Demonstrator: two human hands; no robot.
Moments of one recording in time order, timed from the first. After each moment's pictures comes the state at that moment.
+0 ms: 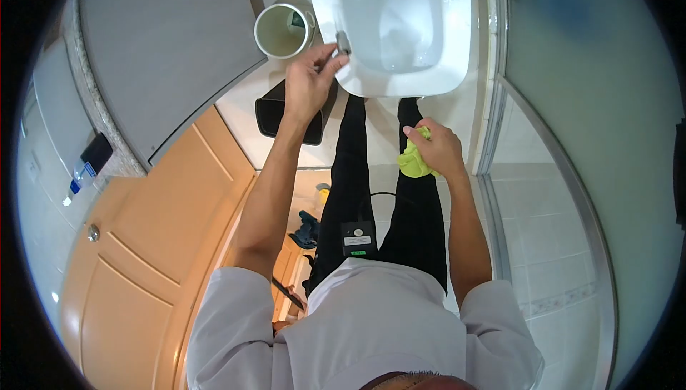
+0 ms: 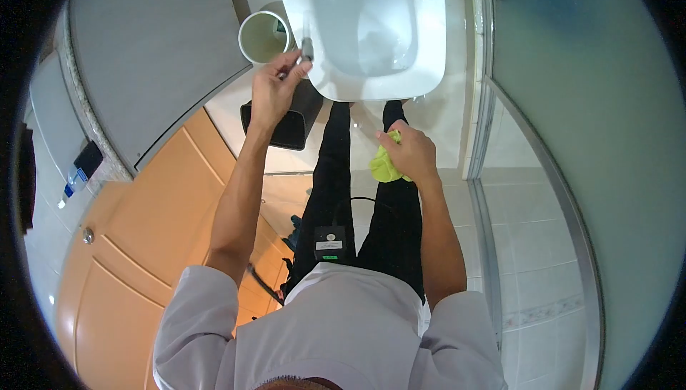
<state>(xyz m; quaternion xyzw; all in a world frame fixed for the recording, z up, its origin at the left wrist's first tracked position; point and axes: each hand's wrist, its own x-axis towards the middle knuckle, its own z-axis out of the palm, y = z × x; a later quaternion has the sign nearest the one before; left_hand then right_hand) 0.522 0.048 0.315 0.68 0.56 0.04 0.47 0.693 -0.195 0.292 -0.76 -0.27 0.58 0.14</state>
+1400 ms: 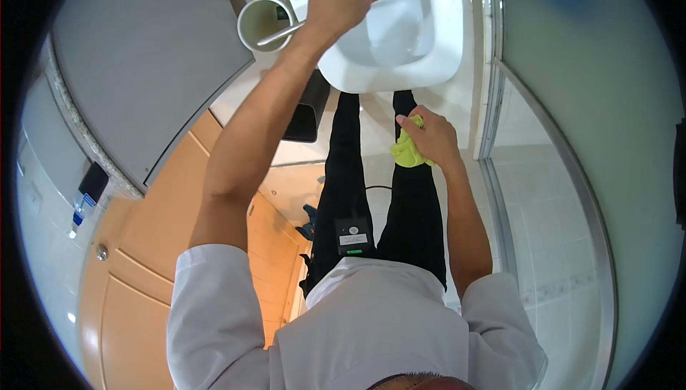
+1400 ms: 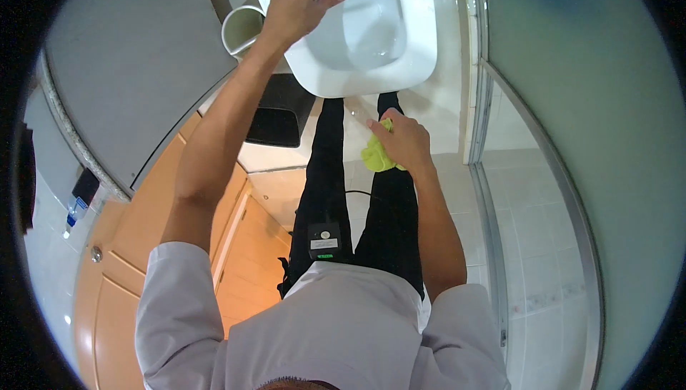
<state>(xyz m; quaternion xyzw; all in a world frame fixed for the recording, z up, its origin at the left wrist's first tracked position) 0.648 0.114 0.253 0.83 0.44 -0.16 0.32 0.696 -0.187 0.275 -0.76 -0.25 0.59 0.09</state>
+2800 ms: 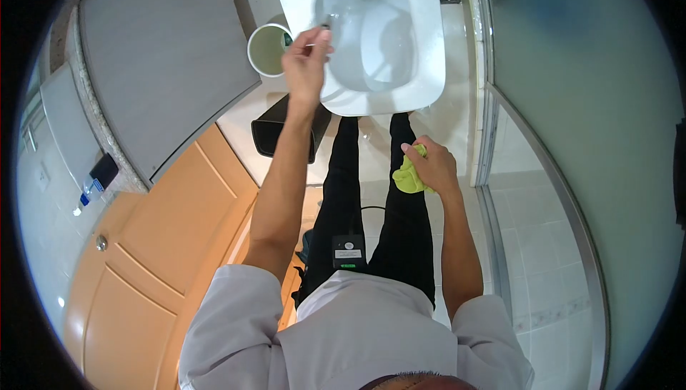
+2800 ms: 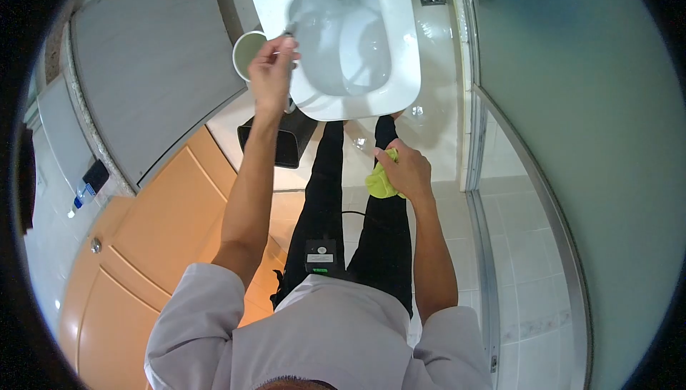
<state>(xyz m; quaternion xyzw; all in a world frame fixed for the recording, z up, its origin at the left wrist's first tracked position) 0.595 0.062 0.268 0.57 0.58 0.23 0.53 0.720 -0.219 0.292 -0.76 -0.23 0.59 0.14</state>
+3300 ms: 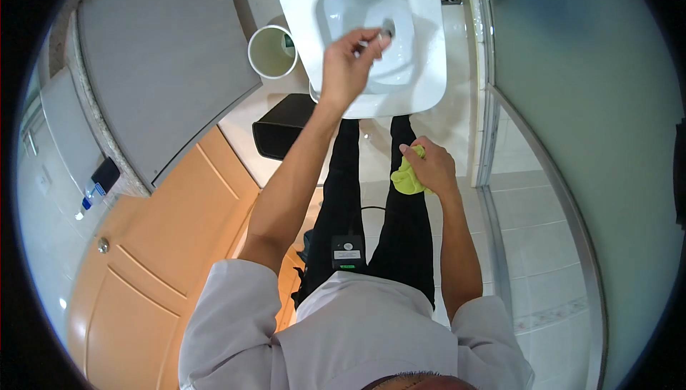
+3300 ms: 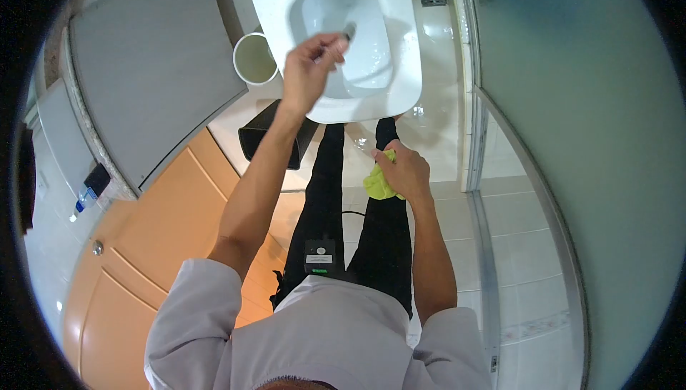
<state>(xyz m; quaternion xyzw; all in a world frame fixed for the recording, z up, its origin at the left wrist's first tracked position) 0.646 0.042 0.281 0.63 0.50 0.11 0.59 0.717 -0.212 0.290 -0.76 -0.24 0.59 0.13</state>
